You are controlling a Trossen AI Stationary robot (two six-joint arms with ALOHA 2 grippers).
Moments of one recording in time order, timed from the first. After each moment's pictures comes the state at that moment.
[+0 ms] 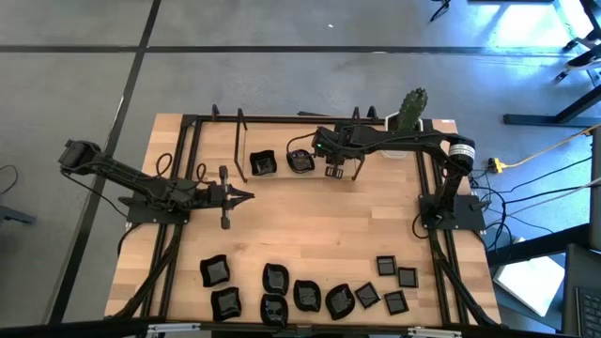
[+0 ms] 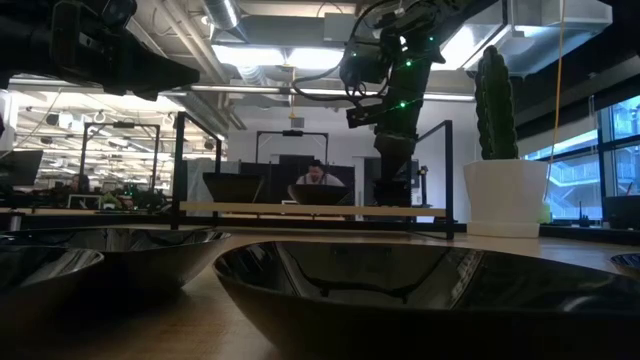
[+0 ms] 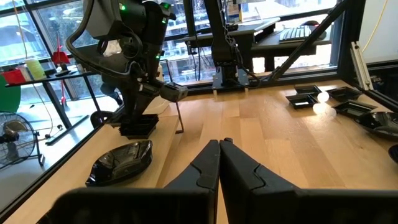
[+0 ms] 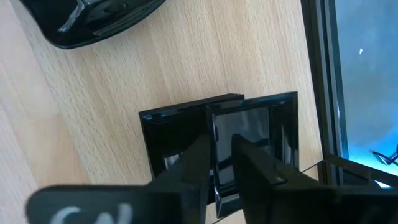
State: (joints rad) left arm -0.26 0.71 0.12 0.54 -0.43 0.12; right arm -0.31 1.81 1.37 -0.78 0.39 -0.19
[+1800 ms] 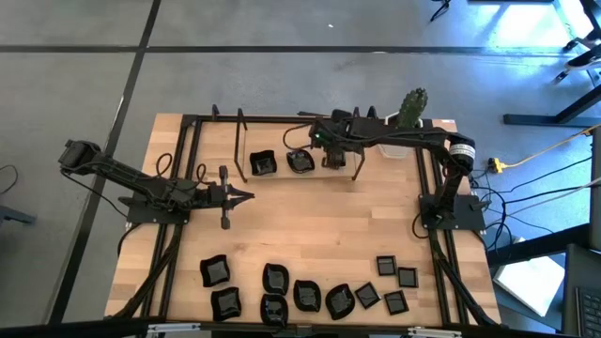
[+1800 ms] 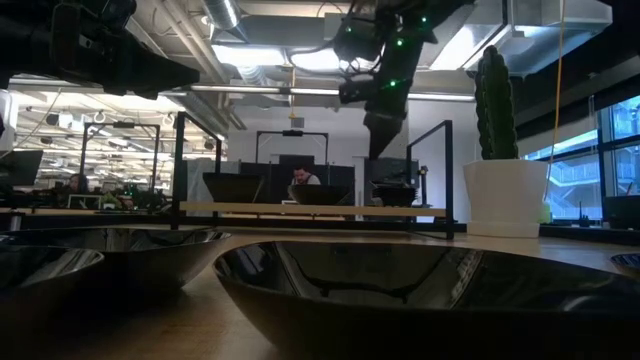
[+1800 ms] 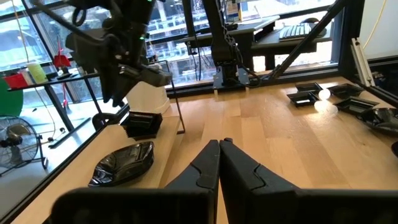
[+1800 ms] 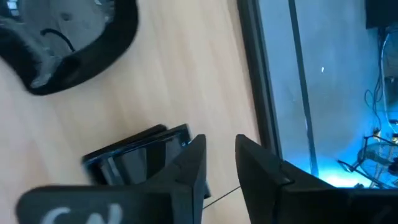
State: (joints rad) left arm -0.26 0.71 0.12 0.54 -0.43 0.14; right arm -0.33 1.81 1.52 -0.83 0.47 -0.26
